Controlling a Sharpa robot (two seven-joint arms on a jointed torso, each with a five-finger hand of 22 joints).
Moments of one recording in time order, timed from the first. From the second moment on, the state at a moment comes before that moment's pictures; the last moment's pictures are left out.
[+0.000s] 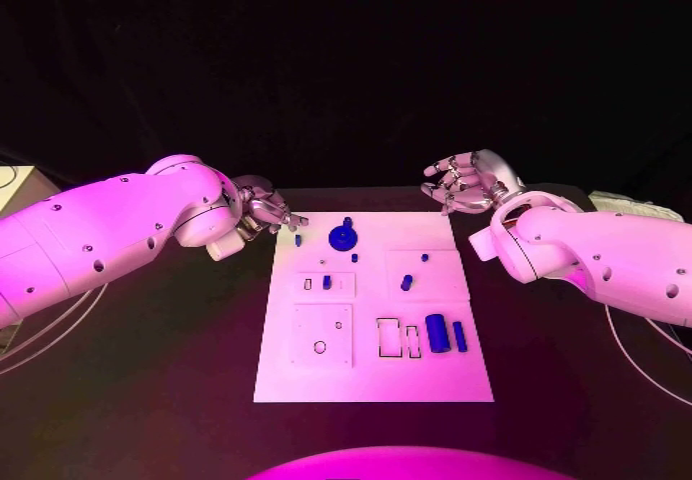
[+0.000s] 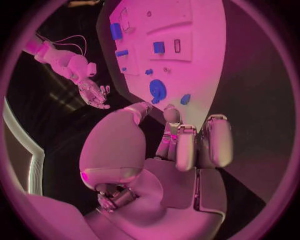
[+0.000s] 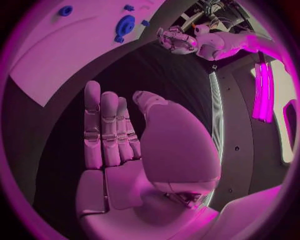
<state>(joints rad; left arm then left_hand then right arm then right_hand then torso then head) 1.33 -0.67 0.00 1.27 -0.88 0.08 -0.48 1.14 -0.18 0.38 0.29 0.35 0.78 0.12 0.57 0.69 1.12 0.04 1.11 0.75 1.47 -0.02 1.54 1.31 0.05 1.39 0.08 1.44 1.28 1.29 -0.85 -0.15 1.44 -0.64 -0.66 0.15 1.39 -0.23 0.41 0.27 0.34 0.88 0.17 0.21 0.37 1.00 0.10 0.70 0.73 1.24 0.01 0.81 0.69 0.17 1.17 0.11 0.48 0.71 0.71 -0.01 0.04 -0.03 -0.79</state>
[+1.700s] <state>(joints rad) 1.33 -0.49 -0.03 0.99 -1.02 0.25 -0.48 1.11 -0.16 0.35 0.29 0.35 0.80 0.11 0.58 0.68 1.12 0.04 1.12 0.75 1.47 -0.02 1.54 1.31 0.05 1.39 0.08 1.44 1.29 1.29 -0.83 -0.15 1.43 -0.48 -0.71 0.40 1.33 -0.24 0.54 0.15 0.37 0.88 0.22 0.16 0.34 1.14 0.14 0.13 0.08 1.16 0.08 0.23 0.48 0.17 1.12 0.18 0.13 0.34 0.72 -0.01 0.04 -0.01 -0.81</state>
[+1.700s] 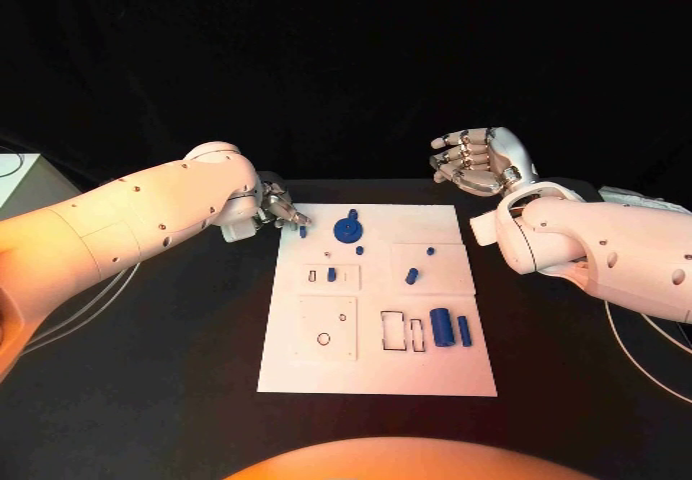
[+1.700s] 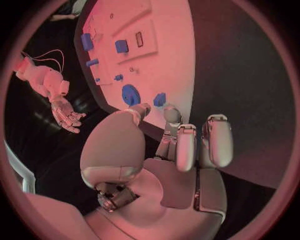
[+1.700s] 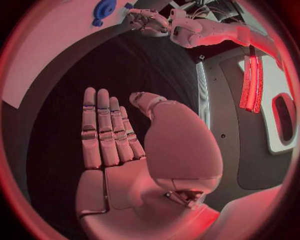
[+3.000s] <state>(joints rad) 1.33 -0.49 -0.04 1.00 -0.95 0.22 -0.48 1.26 -0.11 0.56 0.27 0.33 0.78 0.07 0.74 0.71 1.11 0.01 1.10 0.72 1.46 -0.05 1.54 1.31 0.05 1.40 0.06 1.44 1.29 1.29 -0.82 -0.15 1.42 -0.49 -0.71 0.38 1.32 -0.24 0.54 0.14 0.39 0.89 0.22 0.16 0.34 1.14 0.15 0.11 0.06 1.17 0.08 0.21 0.46 0.17 1.13 0.18 0.12 0.33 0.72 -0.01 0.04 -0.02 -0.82</state>
